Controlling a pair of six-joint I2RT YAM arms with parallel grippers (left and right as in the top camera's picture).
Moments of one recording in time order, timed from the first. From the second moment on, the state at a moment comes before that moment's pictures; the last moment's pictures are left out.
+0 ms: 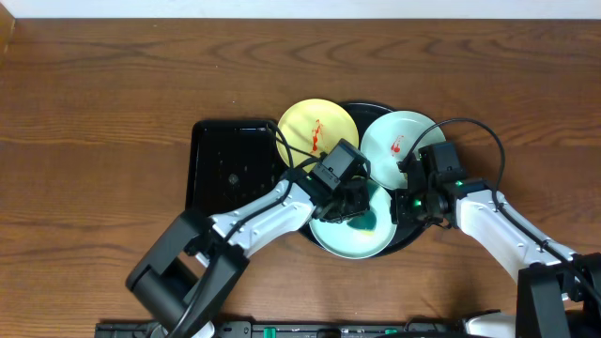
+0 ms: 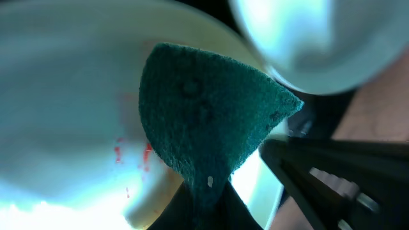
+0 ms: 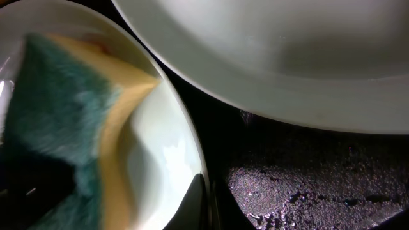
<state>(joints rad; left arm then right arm) -0.77 1.80 1.03 -0.31 0.34 -1.00 0.23 1.52 0.72 -0.52 -0.32 0.23</state>
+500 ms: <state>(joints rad) -0.72 1.80 1.06 -0.48 0.20 -1.00 0.24 1.53 0.71 -0.51 -0.34 0.24</state>
